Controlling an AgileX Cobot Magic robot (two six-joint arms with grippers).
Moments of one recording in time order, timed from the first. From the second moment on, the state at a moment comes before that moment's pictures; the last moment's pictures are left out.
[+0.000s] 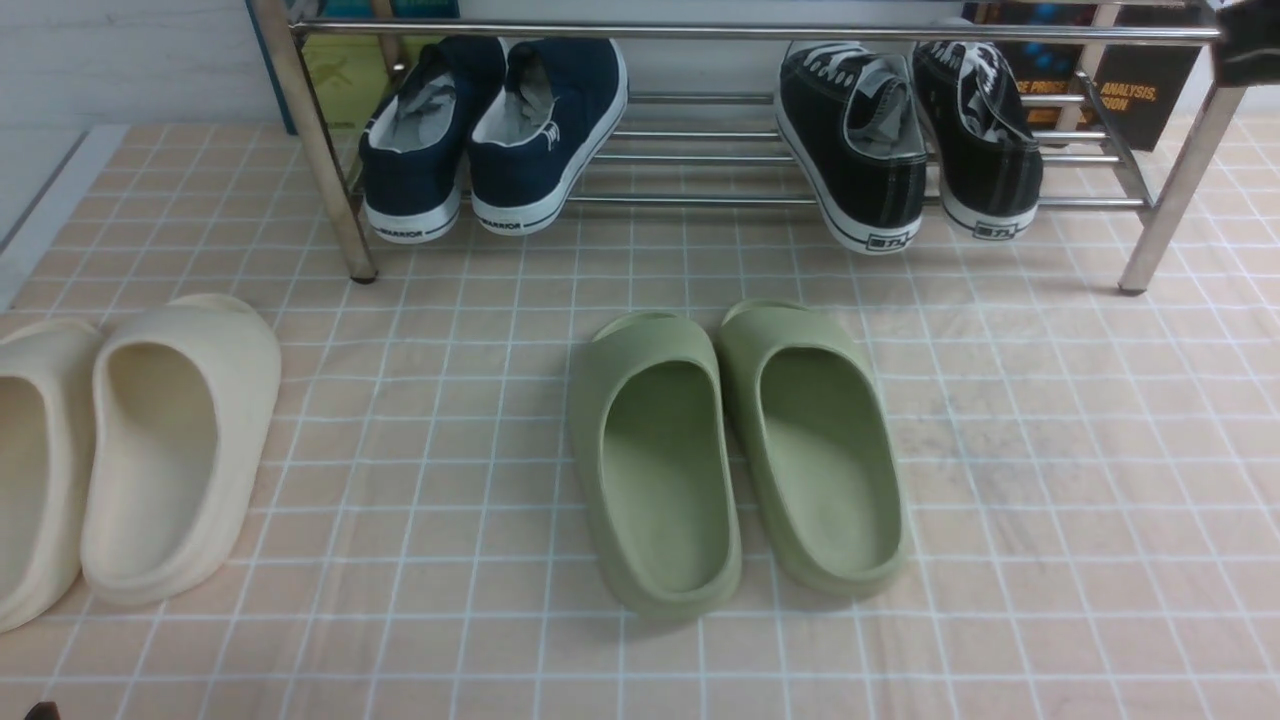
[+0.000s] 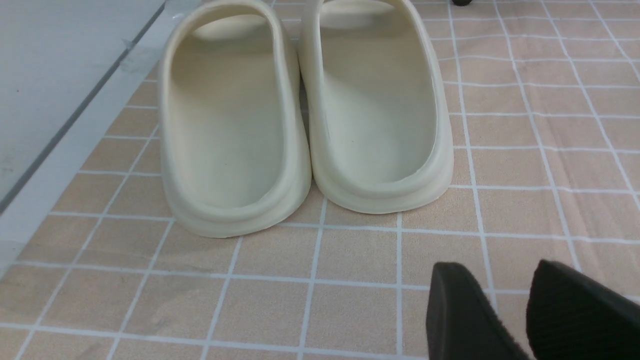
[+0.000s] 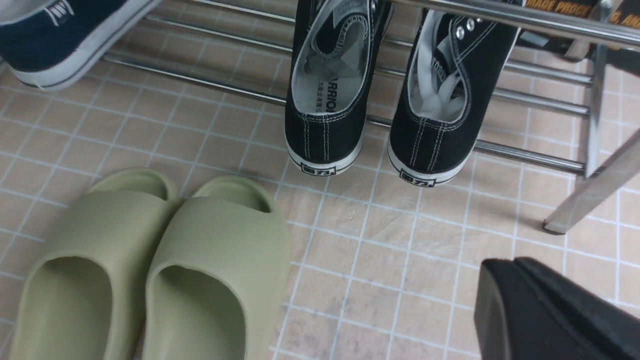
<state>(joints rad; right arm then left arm) 0.05 1.25 -1.33 0.27 0.74 -0.22 0.04 -0.01 0.02 0.17 0.37 -0.09</state>
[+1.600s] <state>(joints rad) -0.08 0.10 -0.06 0.08 0.10 -0.11 0.04 -0.01 0.02 0.23 0.38 -0.09</state>
